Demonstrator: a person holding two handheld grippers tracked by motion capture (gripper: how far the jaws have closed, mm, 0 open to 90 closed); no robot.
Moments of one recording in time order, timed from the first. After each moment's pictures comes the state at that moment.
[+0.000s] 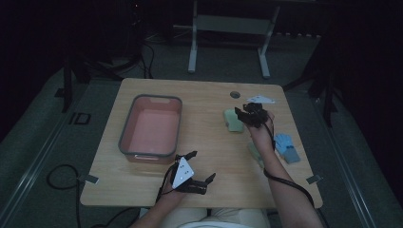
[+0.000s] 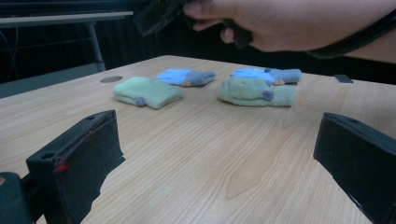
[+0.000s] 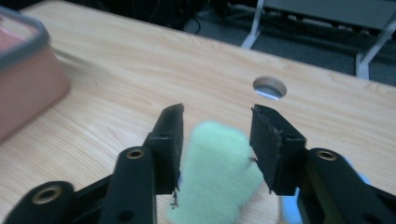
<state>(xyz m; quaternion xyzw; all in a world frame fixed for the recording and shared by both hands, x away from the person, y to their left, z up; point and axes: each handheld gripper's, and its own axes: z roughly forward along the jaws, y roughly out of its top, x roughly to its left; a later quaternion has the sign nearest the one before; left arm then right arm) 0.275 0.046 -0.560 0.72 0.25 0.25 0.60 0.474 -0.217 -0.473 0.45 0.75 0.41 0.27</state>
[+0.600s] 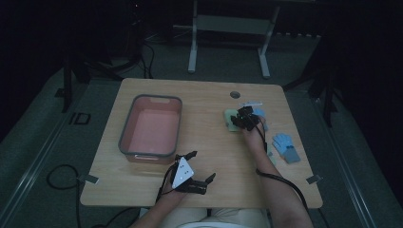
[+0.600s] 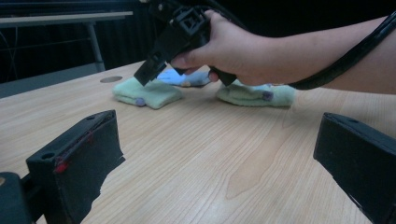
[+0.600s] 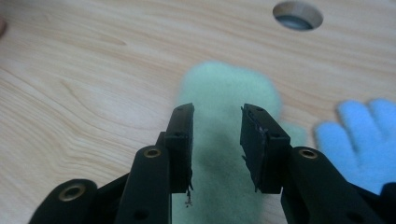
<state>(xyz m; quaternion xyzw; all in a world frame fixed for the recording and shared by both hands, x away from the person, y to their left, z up) 0.275 0.046 -0.560 0.72 0.25 0.25 0.60 0.508 -0.208 -0.532 0.49 0.77 0.34 0.21</state>
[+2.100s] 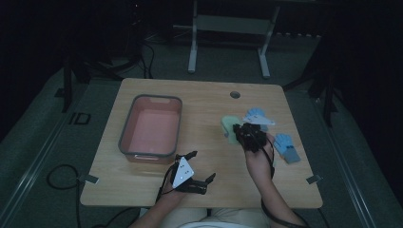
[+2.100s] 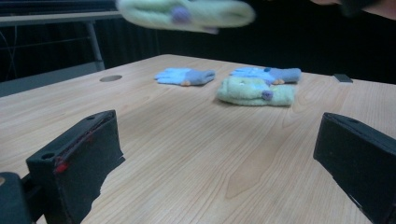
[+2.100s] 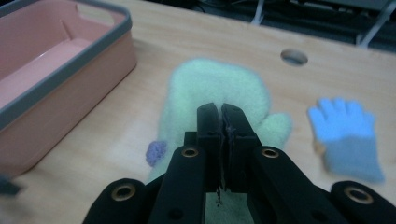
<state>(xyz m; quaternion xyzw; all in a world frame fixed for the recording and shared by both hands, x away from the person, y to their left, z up) 0.275 0.045 -0.560 0.72 0.25 0.25 0.60 0.357 -0.184 -0.435 0.47 0.75 0.39 0.26</state>
